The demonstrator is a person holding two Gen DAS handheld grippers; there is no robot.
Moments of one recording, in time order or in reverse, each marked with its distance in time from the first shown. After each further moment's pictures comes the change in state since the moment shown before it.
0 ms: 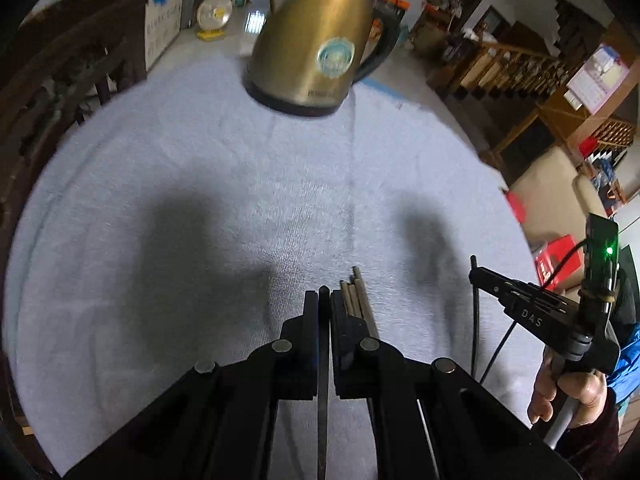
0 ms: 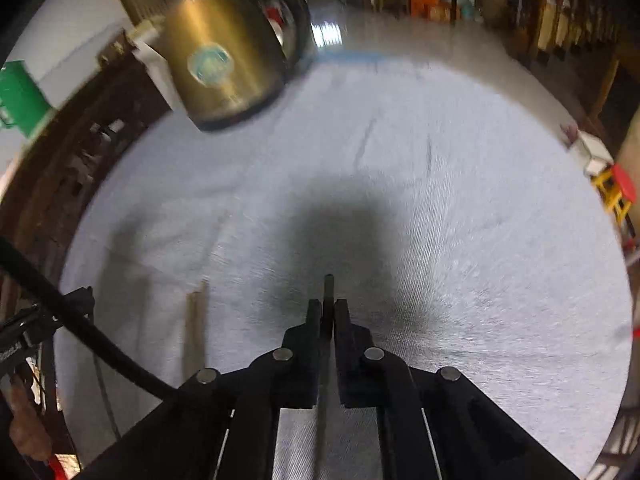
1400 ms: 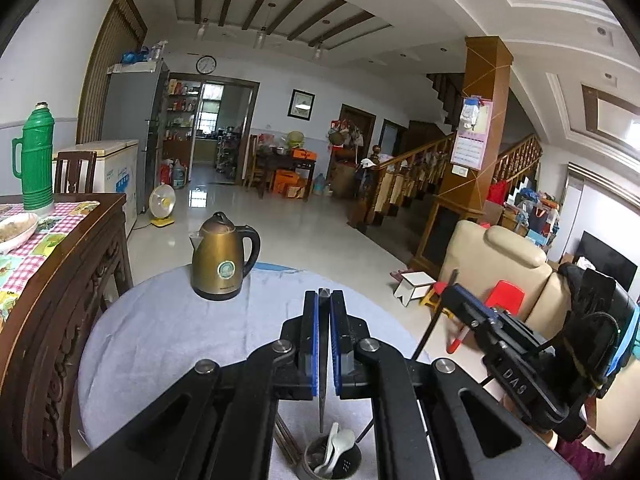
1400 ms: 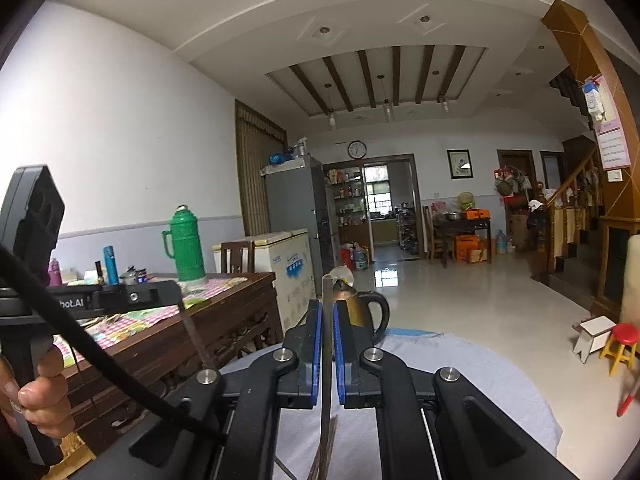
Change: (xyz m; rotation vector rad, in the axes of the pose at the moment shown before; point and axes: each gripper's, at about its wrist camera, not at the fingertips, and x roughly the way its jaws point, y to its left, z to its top) left arm -0.290 -0.145 -0.129 0.282 -0.608 -0.134; right arm -0.327 0.077 -0.157 -0.177 -0.914 0.172
